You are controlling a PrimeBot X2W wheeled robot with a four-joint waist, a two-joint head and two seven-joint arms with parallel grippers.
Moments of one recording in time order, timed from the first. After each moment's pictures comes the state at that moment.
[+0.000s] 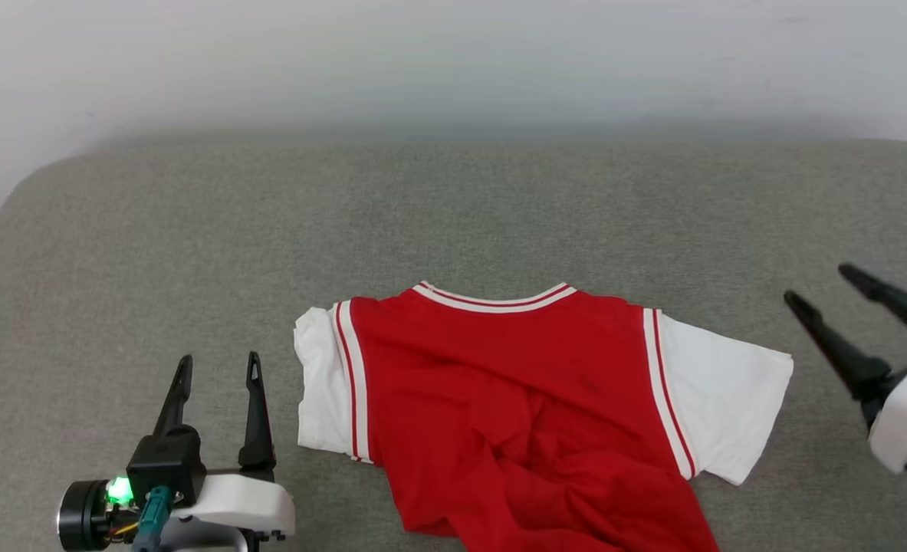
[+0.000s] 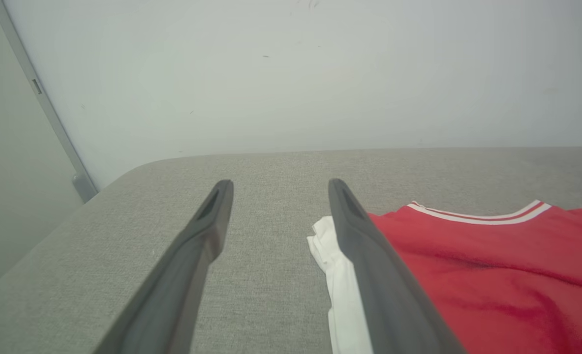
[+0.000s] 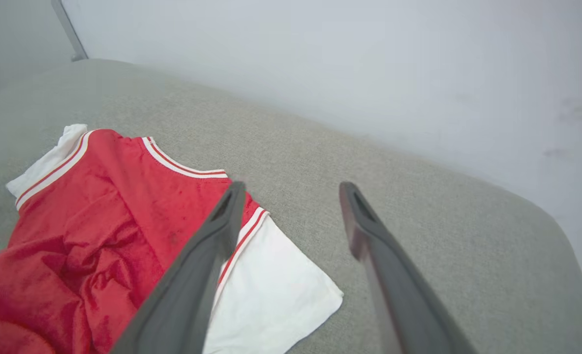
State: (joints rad) left arm -0.01 0.06 0.01 0.09 -0.03 0.07 -0.26; right arm -0.21 -0.69 0.24 -0.08 0.64 0.13 0.23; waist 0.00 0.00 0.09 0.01
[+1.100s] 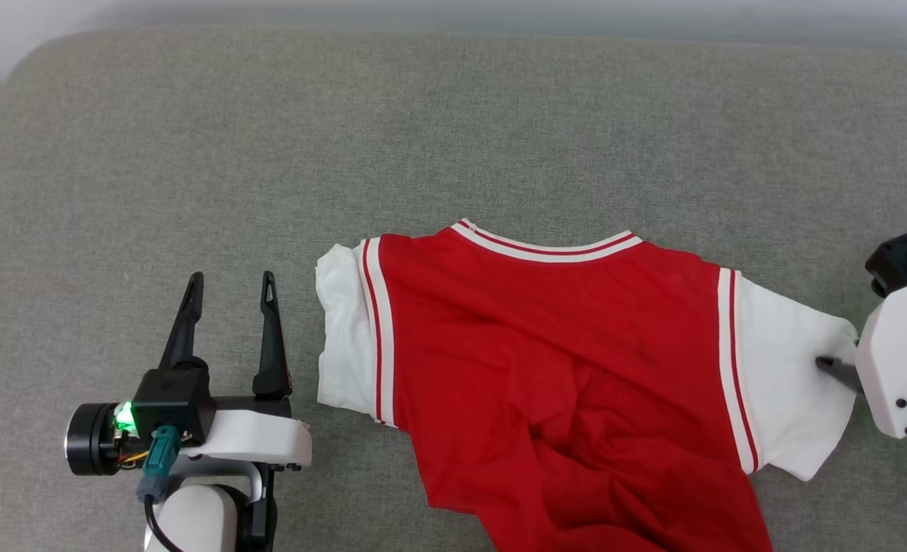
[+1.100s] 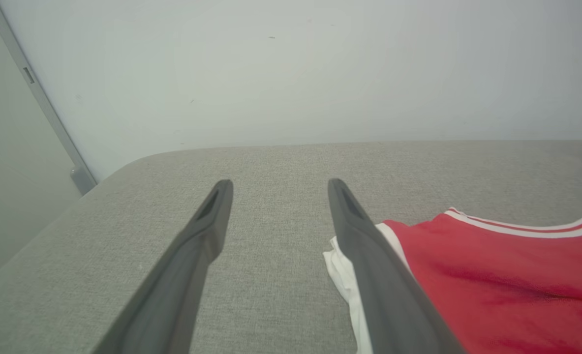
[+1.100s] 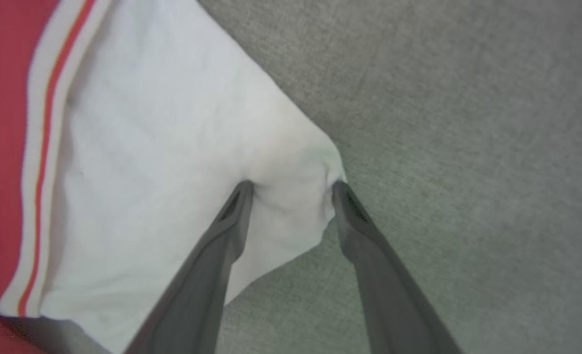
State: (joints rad) left arm -0.15 0.06 -0.02 0.06 -0.03 0.06 -0.26; right arm -0.55 -0.74 0.58 0.38 0.74 0.13 0.73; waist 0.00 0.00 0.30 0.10
